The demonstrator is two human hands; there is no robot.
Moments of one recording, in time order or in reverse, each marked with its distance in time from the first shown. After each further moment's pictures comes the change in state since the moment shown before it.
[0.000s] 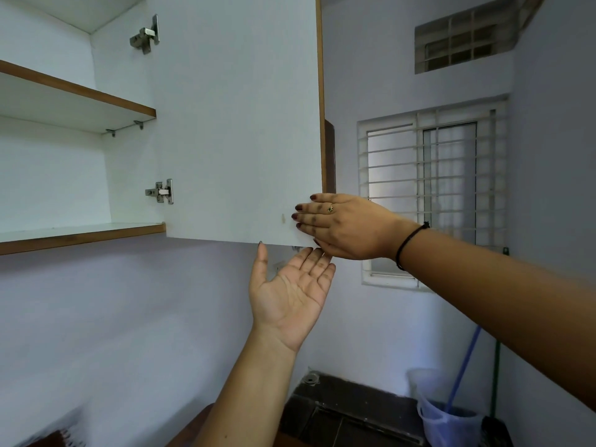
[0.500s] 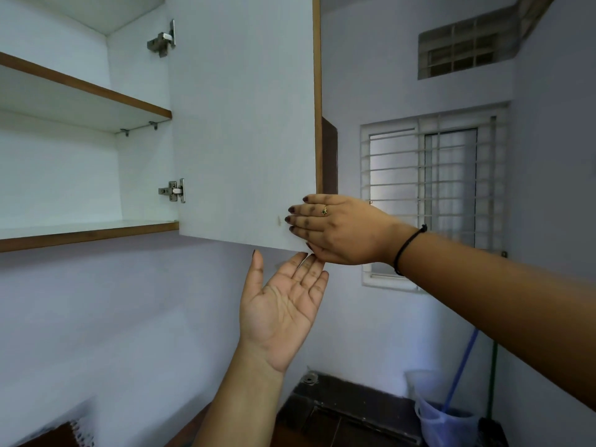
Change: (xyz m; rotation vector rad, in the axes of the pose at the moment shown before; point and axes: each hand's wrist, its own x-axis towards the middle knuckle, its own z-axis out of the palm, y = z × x) left_hand -0.050 0.023 0.000 0.079 0.028 0.040; right_hand 0.021 -0.019 -0.039 -0.014 0.090 -0.043
